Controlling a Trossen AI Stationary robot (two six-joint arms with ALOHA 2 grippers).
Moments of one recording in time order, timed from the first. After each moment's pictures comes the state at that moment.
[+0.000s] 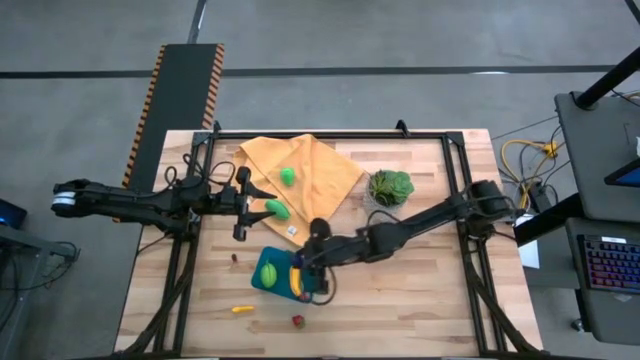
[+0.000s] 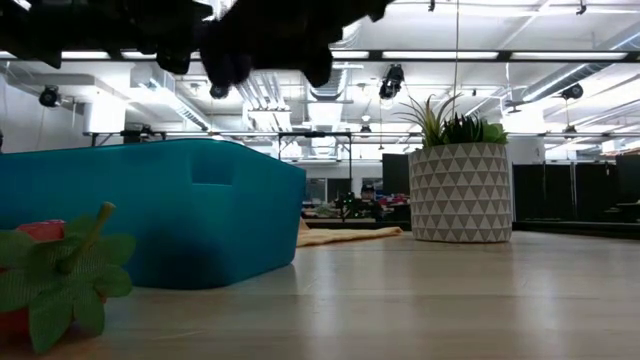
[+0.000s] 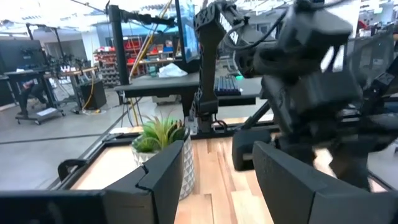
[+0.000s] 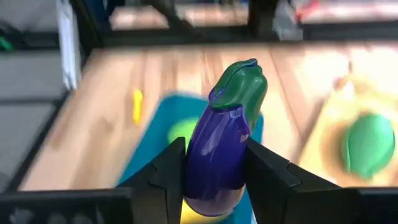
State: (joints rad) left arm 0.02 0.70 0.33 0.46 0.04 0.08; right arm 0.29 1.93 1.38 0.04 0.20 0.19
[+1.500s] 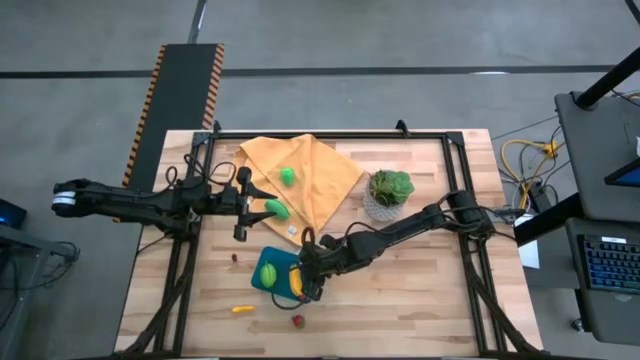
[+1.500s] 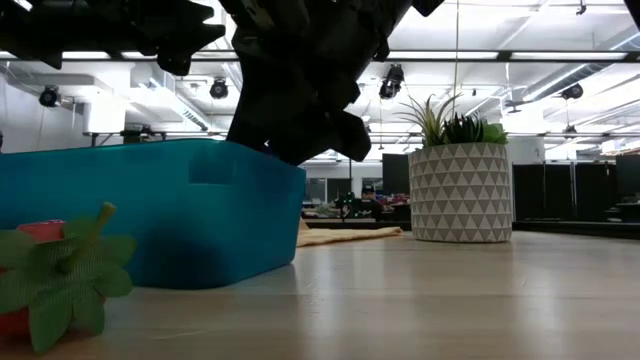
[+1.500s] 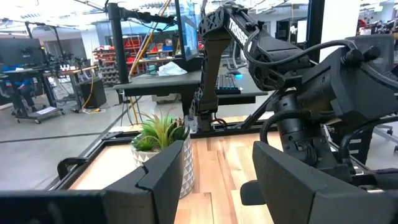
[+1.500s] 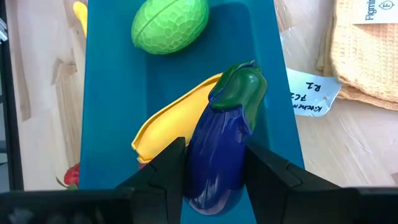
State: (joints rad) left arm 0.02 0.71 0.33 0.46 0.04 0.08; right arm 0.30 2.12 1.60 -0.41 0.09 0.70
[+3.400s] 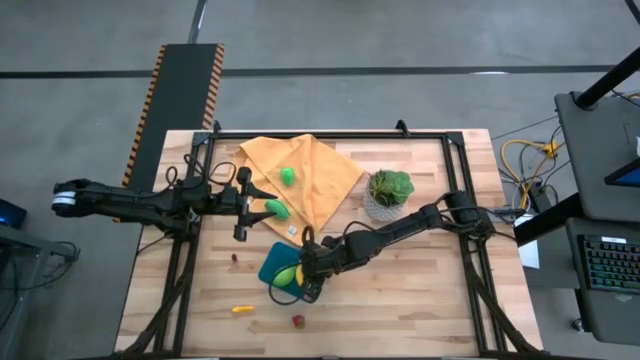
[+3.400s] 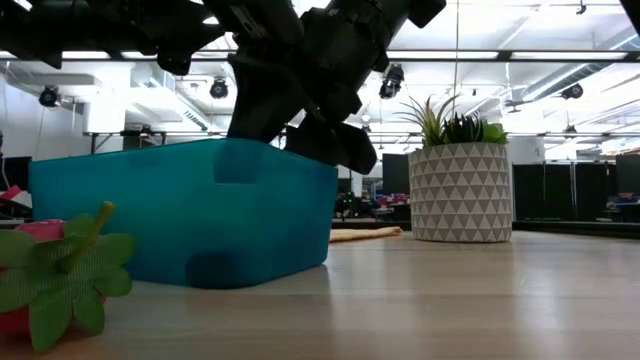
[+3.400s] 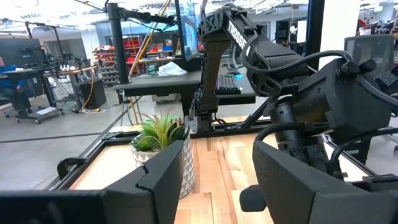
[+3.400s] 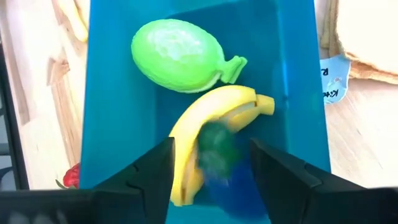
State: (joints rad) left arm 0.02 0.71 0.33 0.46 0.04 0.08; right arm 0.28 2.14 1.60 -0.42 0.04 0.77
